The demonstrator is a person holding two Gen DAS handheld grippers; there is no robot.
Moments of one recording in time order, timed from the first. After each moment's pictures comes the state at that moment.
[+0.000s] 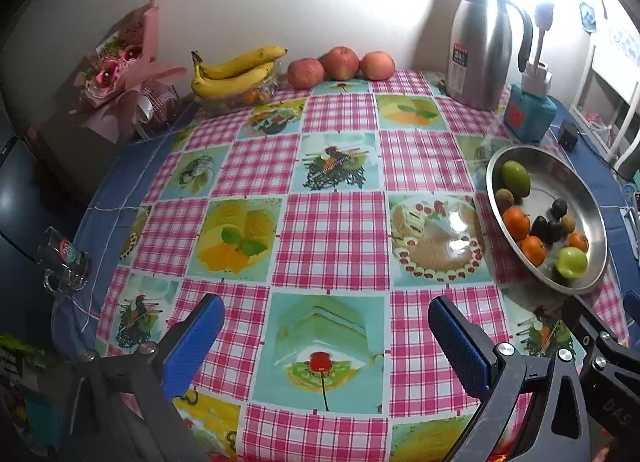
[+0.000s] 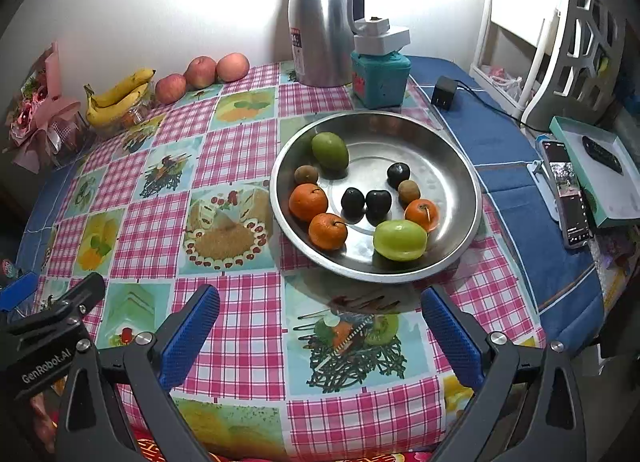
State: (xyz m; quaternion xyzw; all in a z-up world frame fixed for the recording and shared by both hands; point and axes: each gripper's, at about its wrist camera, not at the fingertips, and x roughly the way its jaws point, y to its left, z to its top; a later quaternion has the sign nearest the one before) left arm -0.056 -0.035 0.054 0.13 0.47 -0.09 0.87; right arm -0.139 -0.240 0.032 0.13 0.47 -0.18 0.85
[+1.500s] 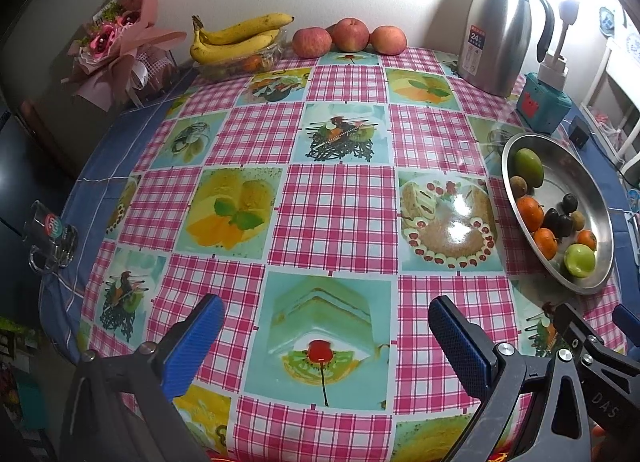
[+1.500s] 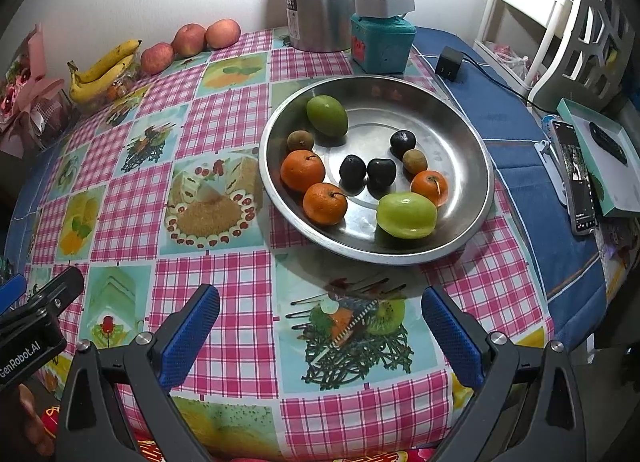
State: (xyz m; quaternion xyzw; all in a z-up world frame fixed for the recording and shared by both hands) left arm -0.042 -0.026 0.031 0.11 0.52 -0.08 0.84; right arm -0.126 -0.242 0.005 0.13 0.52 -0.19 0.82
